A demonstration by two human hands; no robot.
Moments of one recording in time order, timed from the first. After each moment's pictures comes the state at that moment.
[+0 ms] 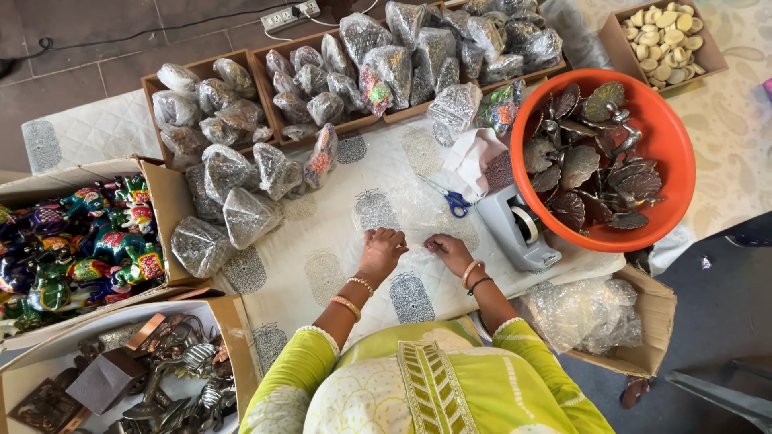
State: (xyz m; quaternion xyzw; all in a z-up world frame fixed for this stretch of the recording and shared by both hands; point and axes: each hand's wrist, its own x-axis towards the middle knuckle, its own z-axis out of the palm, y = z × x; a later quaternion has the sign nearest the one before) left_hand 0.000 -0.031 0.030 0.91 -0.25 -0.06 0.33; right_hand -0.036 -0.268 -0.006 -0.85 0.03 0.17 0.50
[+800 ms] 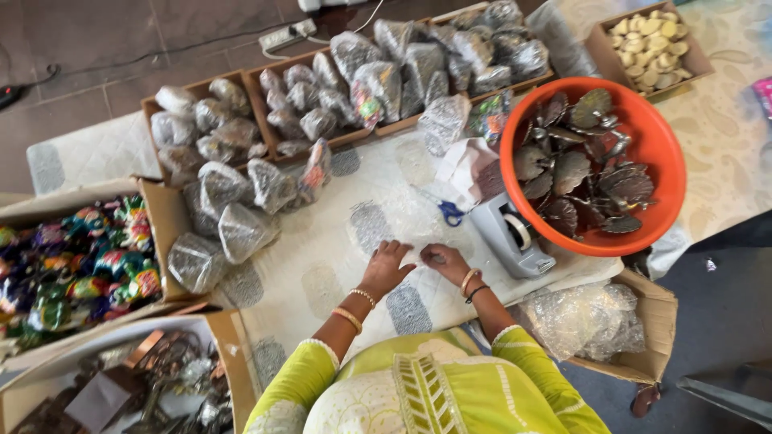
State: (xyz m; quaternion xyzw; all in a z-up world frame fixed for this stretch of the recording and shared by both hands) left_hand -0.006 -0.046 0.065 0.88 -0.26 -0.12 0.38; right_hand -0.040 -0.281 -0.025 -0.79 0.03 0.18 0.59
